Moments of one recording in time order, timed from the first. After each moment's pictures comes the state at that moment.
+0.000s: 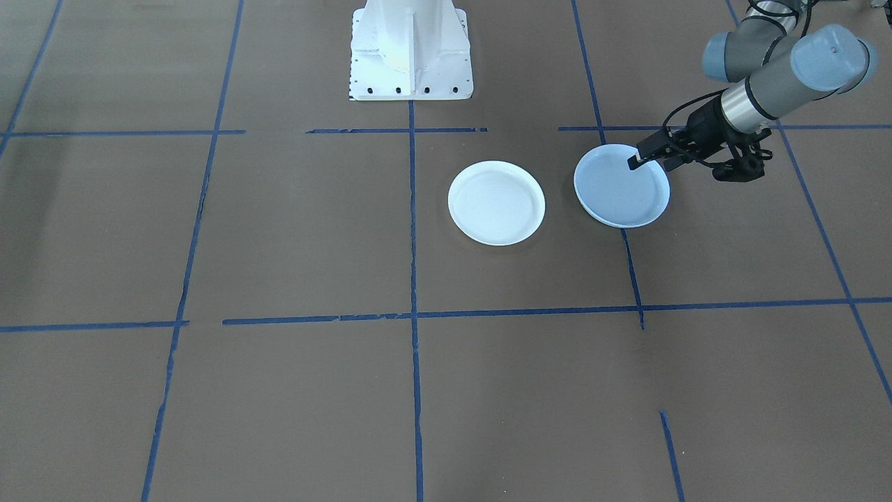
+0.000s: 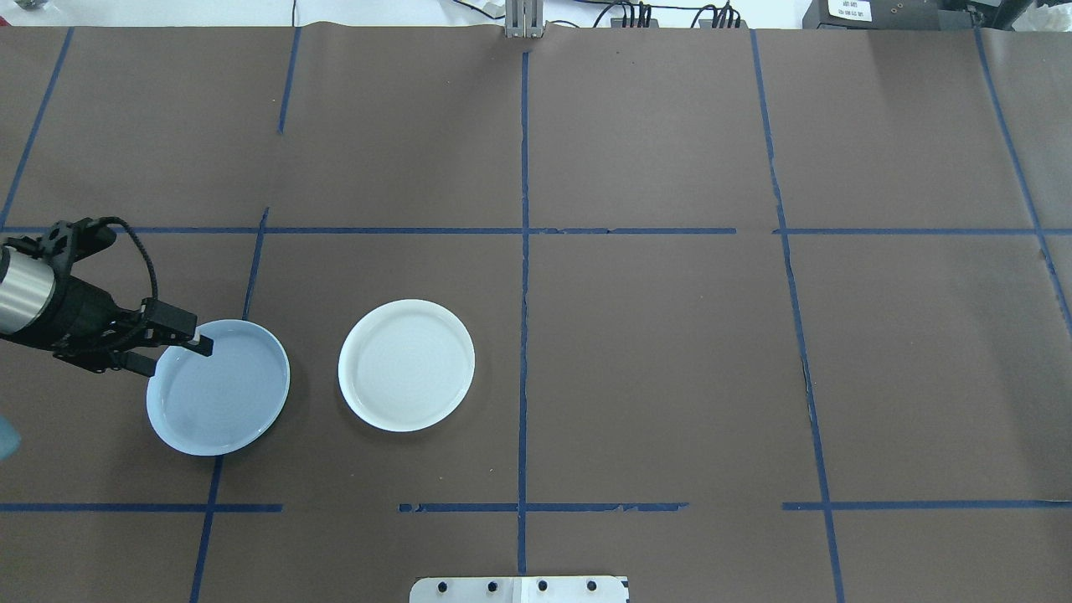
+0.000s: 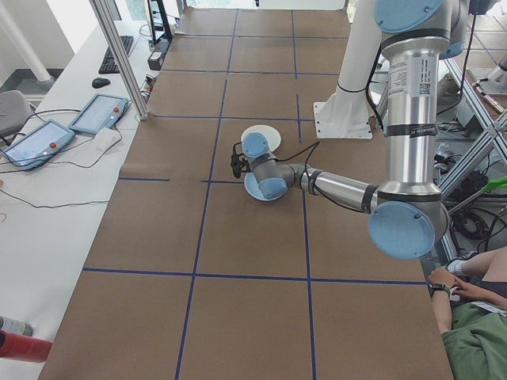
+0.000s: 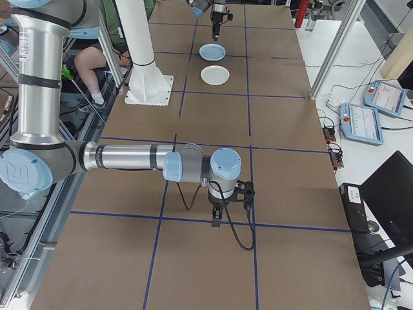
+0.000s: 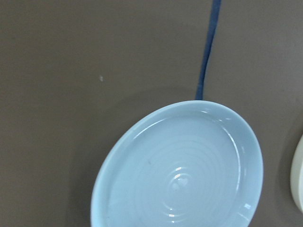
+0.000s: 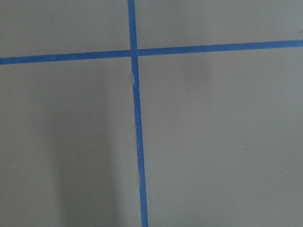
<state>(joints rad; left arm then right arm) -0.83 -1.56 -1.81 -2.33 -2.39 -1.35 1.56 -1.69 1.73 -1.64 2.31 0.06</state>
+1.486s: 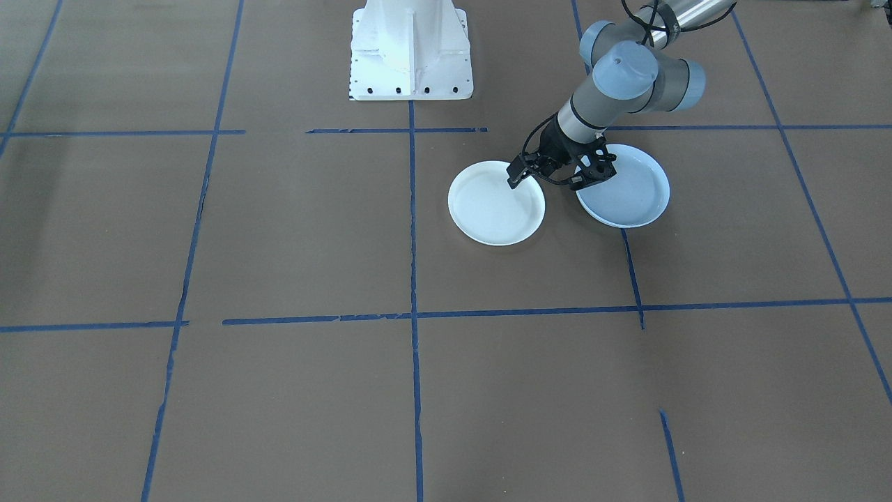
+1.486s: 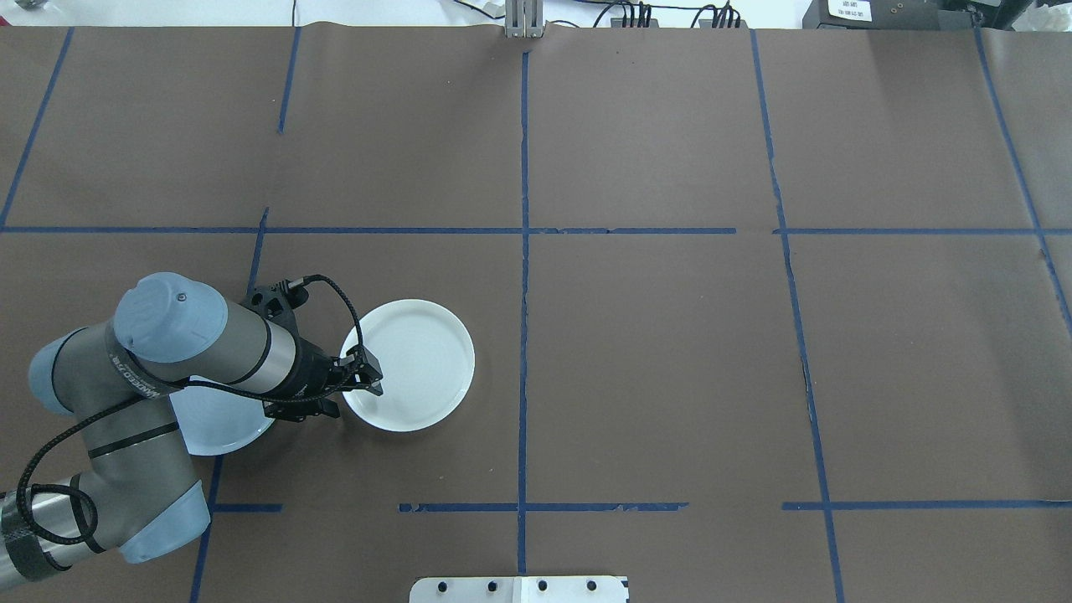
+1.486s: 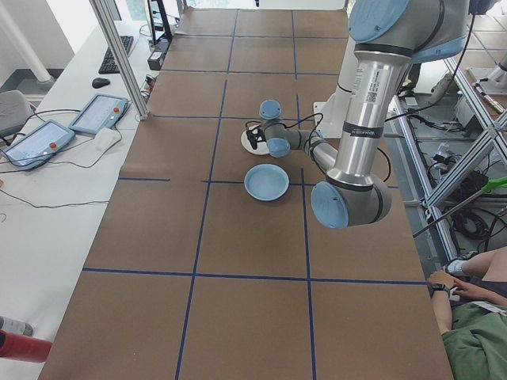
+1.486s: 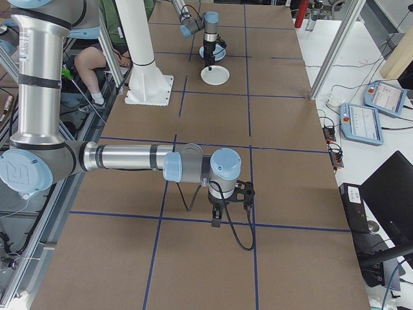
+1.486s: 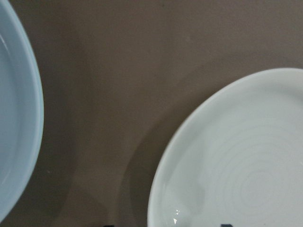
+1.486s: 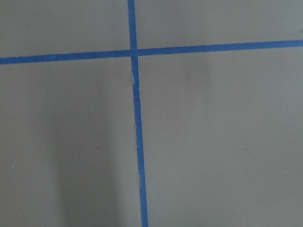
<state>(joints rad) -0.50 -1.82 -1.75 -2.16 -2.04 -1.72 1.56 -1.69 1.73 -1.64 2.31 0.06</state>
